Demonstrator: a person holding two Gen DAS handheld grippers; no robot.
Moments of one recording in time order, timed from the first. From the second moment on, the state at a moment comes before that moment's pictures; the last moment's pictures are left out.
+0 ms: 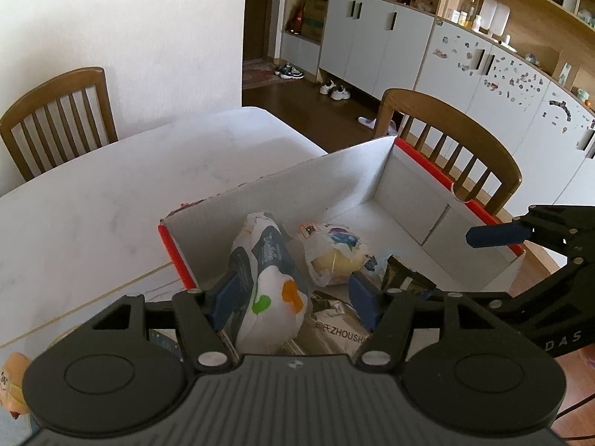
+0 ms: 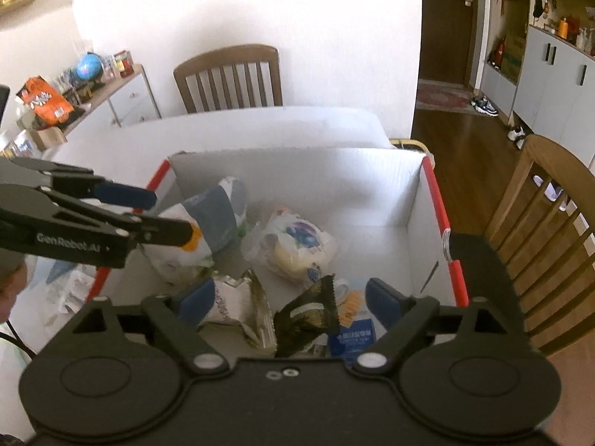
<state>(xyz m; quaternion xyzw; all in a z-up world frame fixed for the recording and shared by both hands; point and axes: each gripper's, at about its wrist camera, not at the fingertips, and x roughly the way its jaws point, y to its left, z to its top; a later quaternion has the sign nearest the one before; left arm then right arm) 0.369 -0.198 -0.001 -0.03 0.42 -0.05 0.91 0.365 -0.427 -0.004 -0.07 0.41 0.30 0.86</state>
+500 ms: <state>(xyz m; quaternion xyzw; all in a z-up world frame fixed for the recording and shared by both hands) 0.337 -0.200 0.015 -0.05 0.39 -0.09 0.91 0.335 -0.431 0.015 -0.05 0.37 0.29 0.88</state>
